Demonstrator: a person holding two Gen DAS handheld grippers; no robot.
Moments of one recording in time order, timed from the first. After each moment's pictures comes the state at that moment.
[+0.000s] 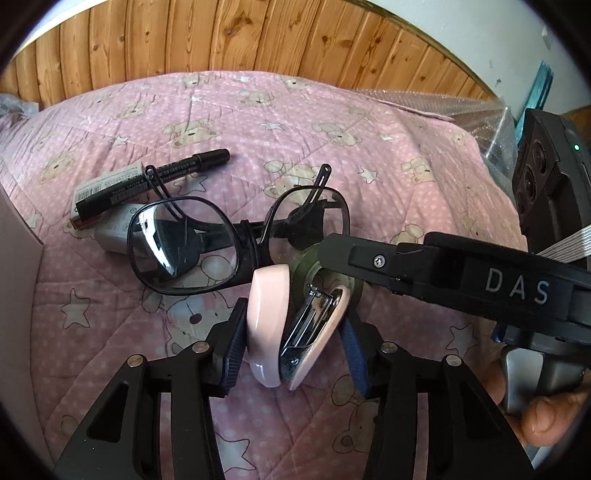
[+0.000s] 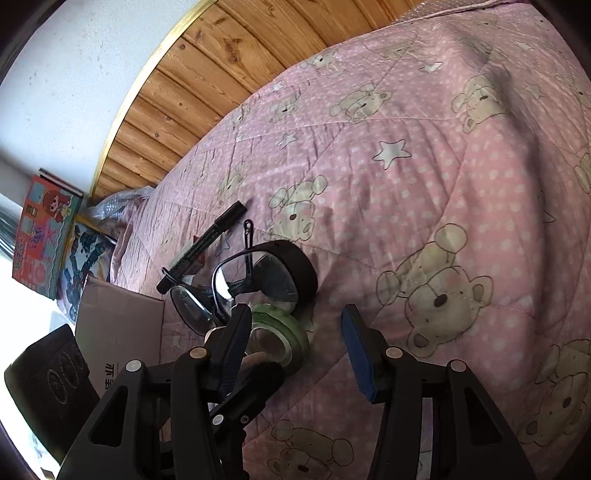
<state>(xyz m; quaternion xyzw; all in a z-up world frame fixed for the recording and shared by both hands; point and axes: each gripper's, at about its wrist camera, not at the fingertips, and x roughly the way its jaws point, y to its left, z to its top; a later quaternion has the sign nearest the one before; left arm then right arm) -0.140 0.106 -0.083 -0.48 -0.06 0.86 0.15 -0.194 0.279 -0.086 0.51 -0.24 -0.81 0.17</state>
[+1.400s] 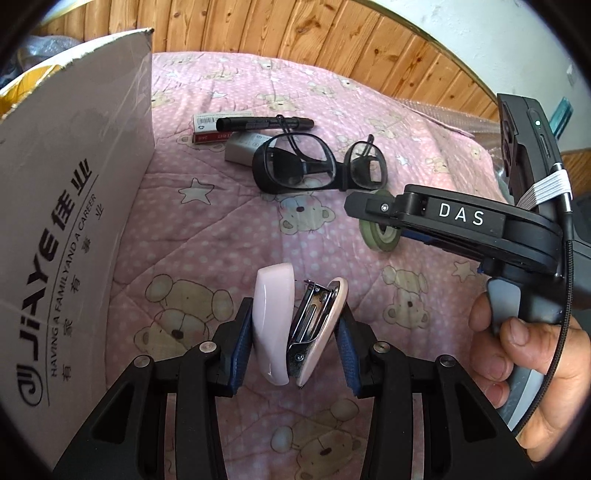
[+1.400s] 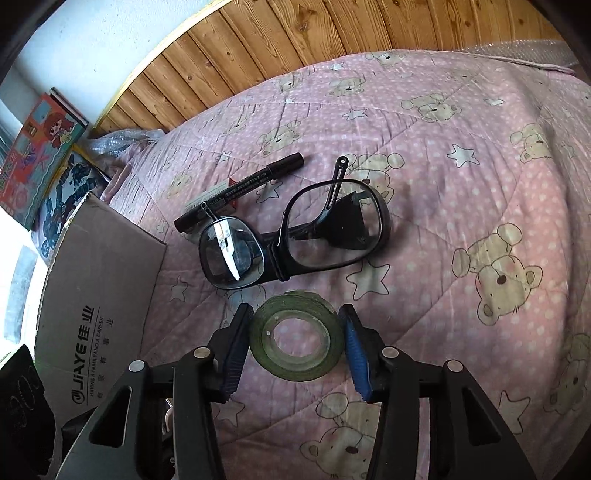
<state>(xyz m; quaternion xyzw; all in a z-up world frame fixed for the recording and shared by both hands) -0.059 0.032 -0.069 -0.50 -0.11 0.85 0.09 -0.166 0.218 -0.075 0.52 -0.12 -0.83 0.18</state>
